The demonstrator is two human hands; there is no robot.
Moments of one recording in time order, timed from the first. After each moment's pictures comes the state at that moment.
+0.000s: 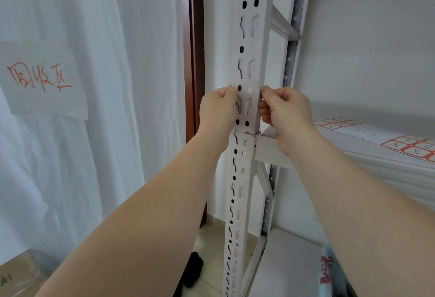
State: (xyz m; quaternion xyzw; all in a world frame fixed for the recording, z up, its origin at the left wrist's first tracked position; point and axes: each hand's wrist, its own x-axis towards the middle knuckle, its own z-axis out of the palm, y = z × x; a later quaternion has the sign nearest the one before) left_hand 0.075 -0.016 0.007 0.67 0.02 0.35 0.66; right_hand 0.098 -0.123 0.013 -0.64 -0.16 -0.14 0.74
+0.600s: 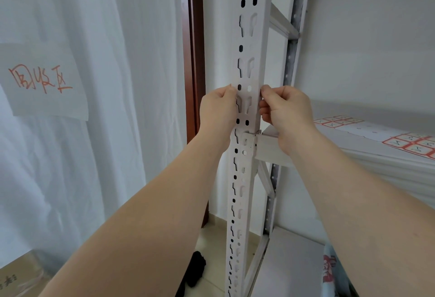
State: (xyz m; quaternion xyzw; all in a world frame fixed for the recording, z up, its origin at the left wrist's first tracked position) left_hand 0.074 -0.019 0.007 0.65 0.03 0.35 0.67; right_hand 0.097 -0.124 0.012 -0.64 -0.17 -0.14 0.74
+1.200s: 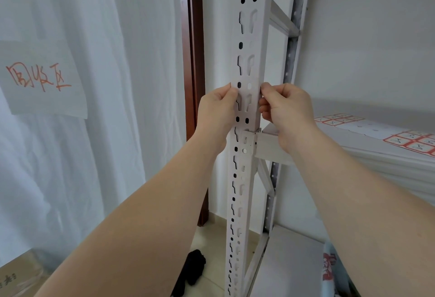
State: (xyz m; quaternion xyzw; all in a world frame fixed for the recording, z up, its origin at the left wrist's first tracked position) left_hand 0.076 -0.010 -0.002 0.68 0.00 0.32 0.66; right_hand 0.097 -0.123 0.012 -0.63 -0.17 -0.14 0.74
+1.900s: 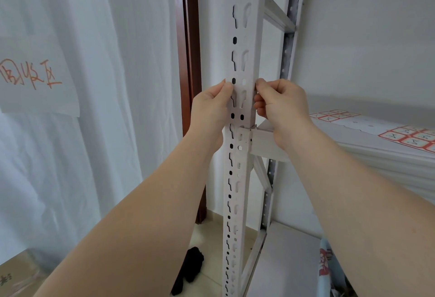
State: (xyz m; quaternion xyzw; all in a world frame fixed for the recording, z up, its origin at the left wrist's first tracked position) left_hand 0.069 -0.015 -0.005 0.62 -0.02 0.30 0.72; right_hand 0.099 -0.124 0.011 -0.64 -0.17 -0.14 0.74
